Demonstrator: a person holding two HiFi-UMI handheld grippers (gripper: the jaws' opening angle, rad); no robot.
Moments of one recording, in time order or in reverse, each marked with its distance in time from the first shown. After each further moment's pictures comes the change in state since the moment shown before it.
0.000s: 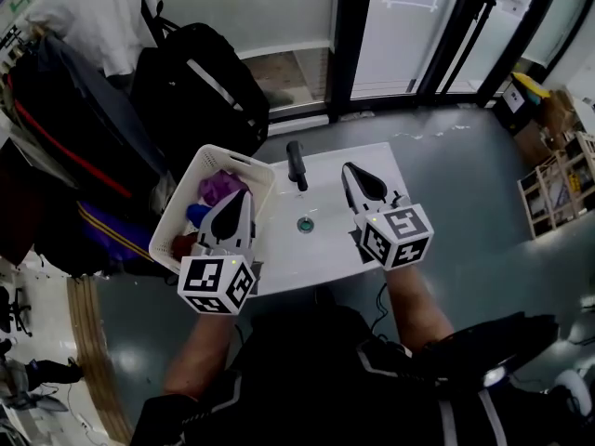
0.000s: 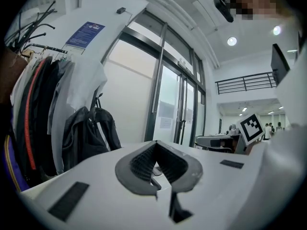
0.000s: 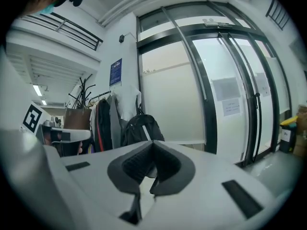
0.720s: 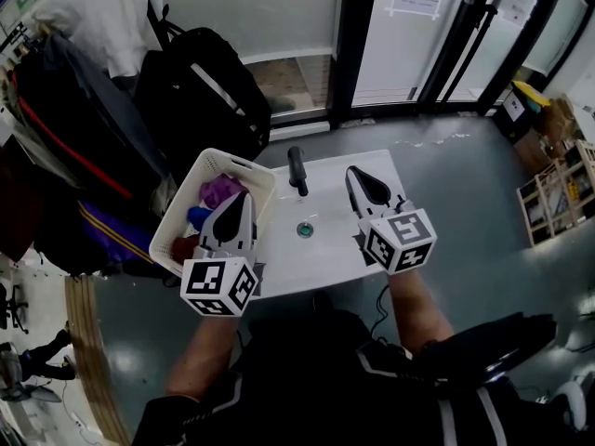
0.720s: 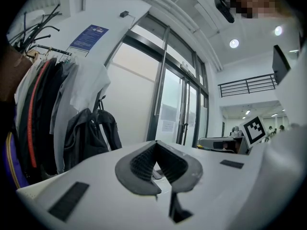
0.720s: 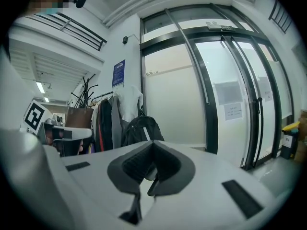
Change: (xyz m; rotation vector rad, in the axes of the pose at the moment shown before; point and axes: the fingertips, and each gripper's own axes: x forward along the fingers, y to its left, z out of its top) left arm 0.000 0.000 0.008 -0.022 -0.036 0.028; right arm -0.004 -0.004 0.011 -0.033 -0.022 0.007
